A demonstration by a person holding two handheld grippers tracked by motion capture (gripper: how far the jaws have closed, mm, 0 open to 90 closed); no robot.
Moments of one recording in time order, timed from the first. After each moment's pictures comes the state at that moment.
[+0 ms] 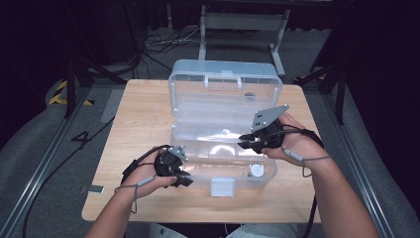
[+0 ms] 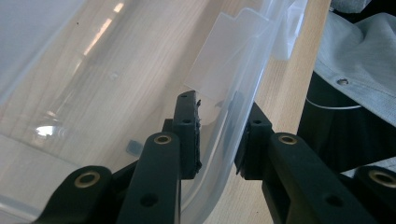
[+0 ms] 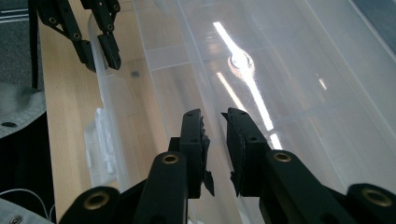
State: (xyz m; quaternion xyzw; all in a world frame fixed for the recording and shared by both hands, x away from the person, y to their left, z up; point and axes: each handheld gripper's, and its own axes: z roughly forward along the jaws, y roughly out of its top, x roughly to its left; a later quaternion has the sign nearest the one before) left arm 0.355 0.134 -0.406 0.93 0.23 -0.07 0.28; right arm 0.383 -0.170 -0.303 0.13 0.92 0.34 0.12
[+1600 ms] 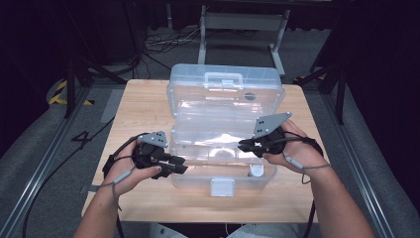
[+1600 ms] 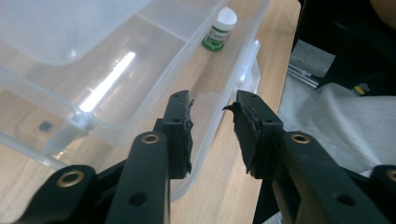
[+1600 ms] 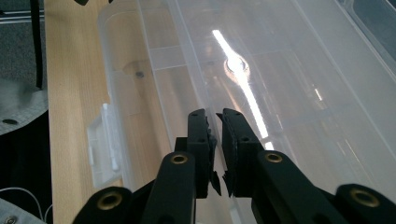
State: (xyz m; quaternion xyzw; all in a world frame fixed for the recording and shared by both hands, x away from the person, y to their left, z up) left arm 0.347 0.169 -0.349 0.88 0.23 -0.04 0.42; right arm 0.373 -0.174 -0.313 0.11 0.92 0.36 0.13
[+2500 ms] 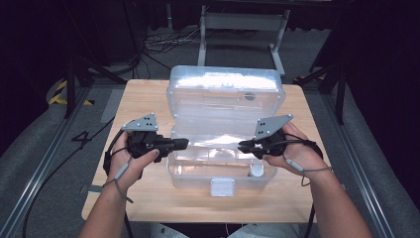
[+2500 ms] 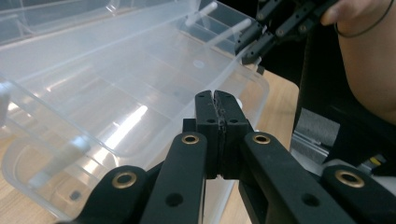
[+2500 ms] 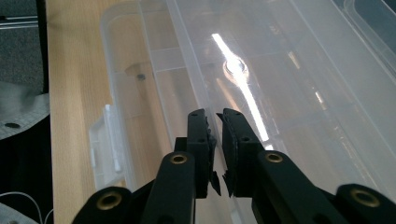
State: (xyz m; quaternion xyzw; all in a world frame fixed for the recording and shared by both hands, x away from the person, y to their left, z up) left arm 0.354 0.174 -0.321 0.81 0.25 0.02 0.53; right arm 0.371 -0.176 -0.316 0.12 0.92 0.36 0.13
